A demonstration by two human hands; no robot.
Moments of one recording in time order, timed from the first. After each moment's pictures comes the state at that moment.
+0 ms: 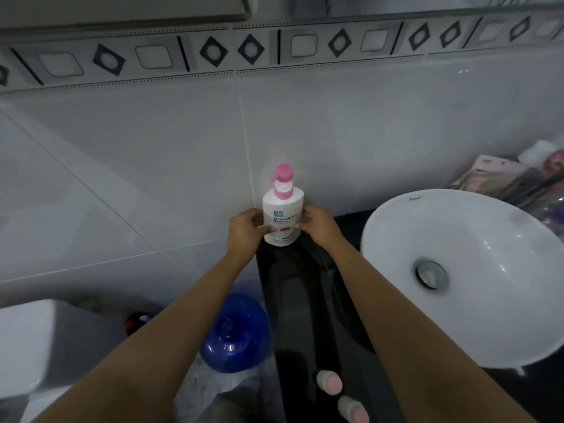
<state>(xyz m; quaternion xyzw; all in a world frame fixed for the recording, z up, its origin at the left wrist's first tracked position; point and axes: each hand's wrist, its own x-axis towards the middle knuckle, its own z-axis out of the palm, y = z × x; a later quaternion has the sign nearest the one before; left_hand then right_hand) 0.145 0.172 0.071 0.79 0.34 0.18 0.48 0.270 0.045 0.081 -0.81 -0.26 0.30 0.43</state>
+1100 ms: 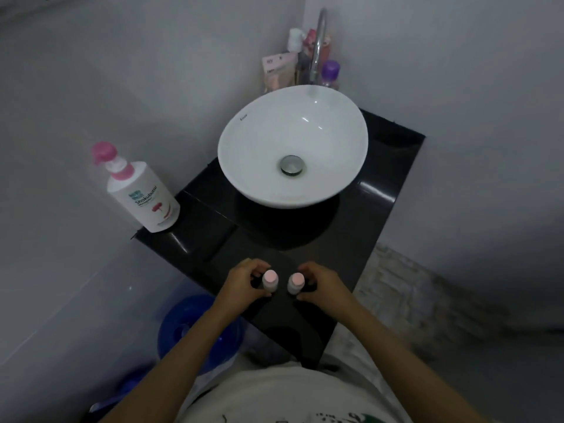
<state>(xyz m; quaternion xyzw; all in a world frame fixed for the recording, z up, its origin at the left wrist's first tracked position) 0.041 0.011 0.028 0.87 -0.07 -0.17 0.45 0.015 -0.199 0.046 -0.89 0.03 0.22 0.40</state>
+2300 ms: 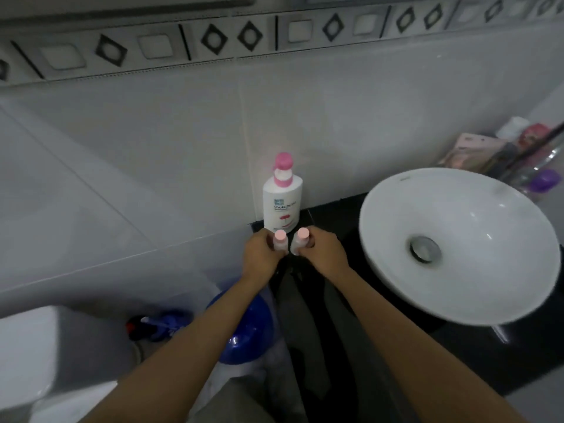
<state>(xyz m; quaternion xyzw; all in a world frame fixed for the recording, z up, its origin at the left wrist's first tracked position) 0.106 0.123 0.048 0.80 0.34 0.10 0.49 0.191 -0.001 0.080 -0.89 -0.21 0.23 0.33</state>
